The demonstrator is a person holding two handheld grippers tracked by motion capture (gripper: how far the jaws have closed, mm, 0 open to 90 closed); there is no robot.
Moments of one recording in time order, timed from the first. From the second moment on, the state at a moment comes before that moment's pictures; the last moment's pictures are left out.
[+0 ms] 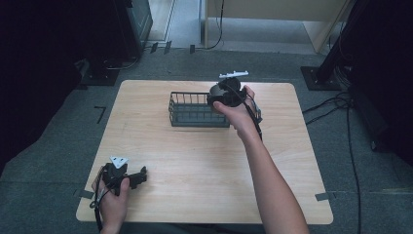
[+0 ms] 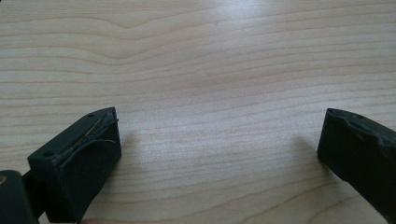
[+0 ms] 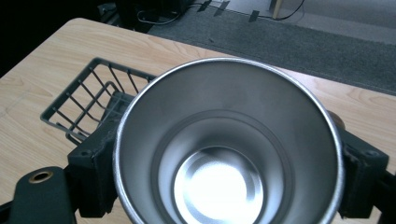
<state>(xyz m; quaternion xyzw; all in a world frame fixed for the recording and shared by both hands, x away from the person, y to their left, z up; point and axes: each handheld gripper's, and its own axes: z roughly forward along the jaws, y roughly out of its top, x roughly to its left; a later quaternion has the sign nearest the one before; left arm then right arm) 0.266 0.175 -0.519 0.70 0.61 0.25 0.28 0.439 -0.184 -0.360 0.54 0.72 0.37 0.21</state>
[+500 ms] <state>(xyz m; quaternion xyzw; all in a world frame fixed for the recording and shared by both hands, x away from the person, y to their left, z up) 0.266 0.175 -0.519 0.70 0.61 0.25 0.27 0.466 -0.170 -0.367 0.55 0.72 0.36 0.22</state>
